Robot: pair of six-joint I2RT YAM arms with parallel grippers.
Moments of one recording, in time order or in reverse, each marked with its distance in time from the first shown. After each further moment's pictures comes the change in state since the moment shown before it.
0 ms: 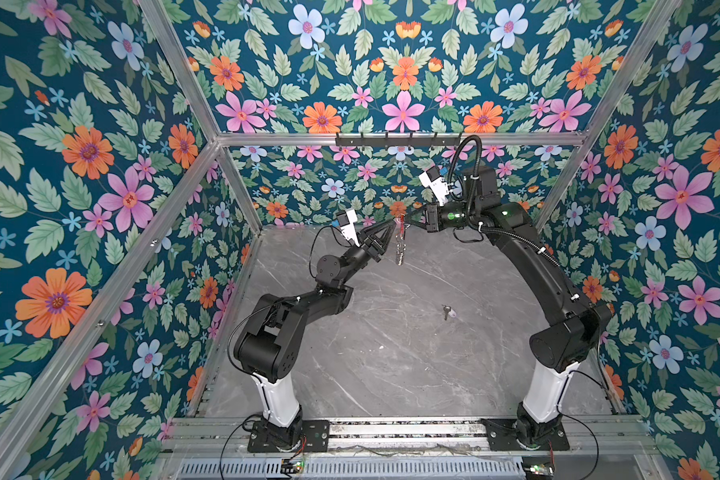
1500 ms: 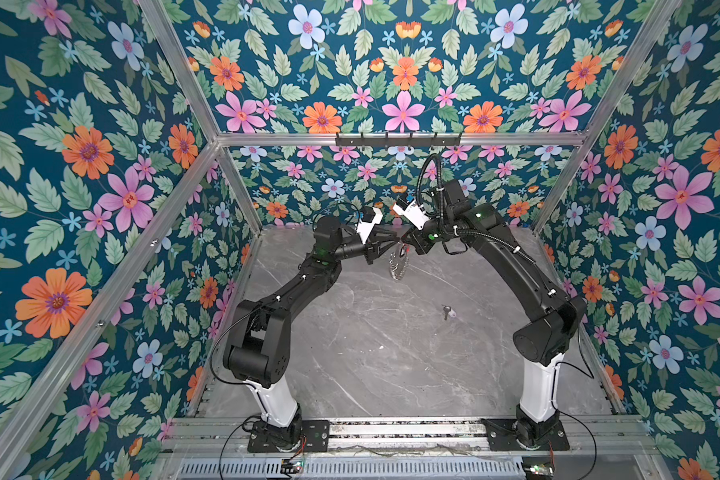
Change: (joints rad) left arm 0.105 -0.056 0.251 -0.938 0.480 0.864; right arm 0.128 0.107 0.103 -0.290 0.425 -0.515
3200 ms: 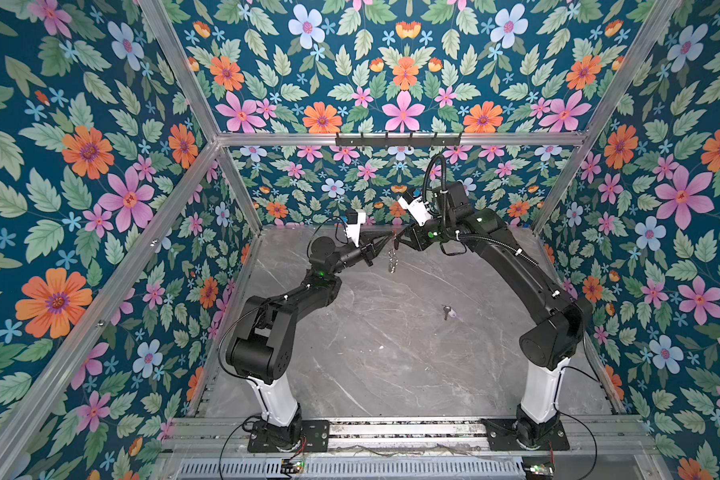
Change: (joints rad) left arm -0.004 0.024 -0.200 0.549 -0.170 -0.524; right arm -0.015 -0.057 -0.129 0.162 -0.040 0.234
